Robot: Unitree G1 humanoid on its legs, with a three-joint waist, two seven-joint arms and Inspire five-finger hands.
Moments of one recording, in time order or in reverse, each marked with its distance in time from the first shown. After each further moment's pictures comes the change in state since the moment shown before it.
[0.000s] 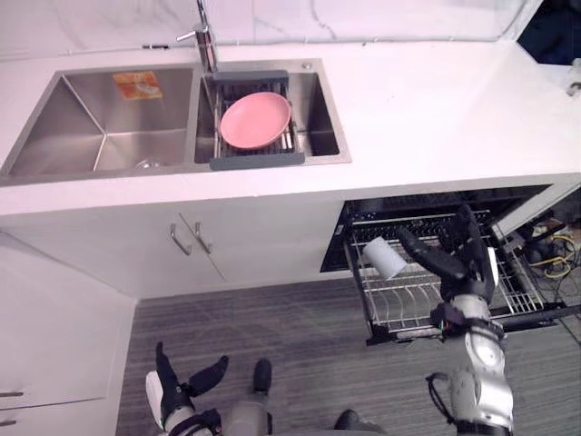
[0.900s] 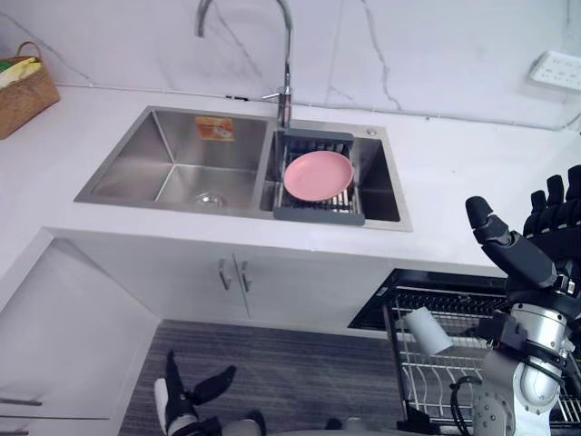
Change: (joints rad) left arm -0.041 0.021 0.049 0.125 -0.091 0.040 -0.246; right arm 0.072 0.040 -0.016 -0.309 0.018 -0.174 -0.087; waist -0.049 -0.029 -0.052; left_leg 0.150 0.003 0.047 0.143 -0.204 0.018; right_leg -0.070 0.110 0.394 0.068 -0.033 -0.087
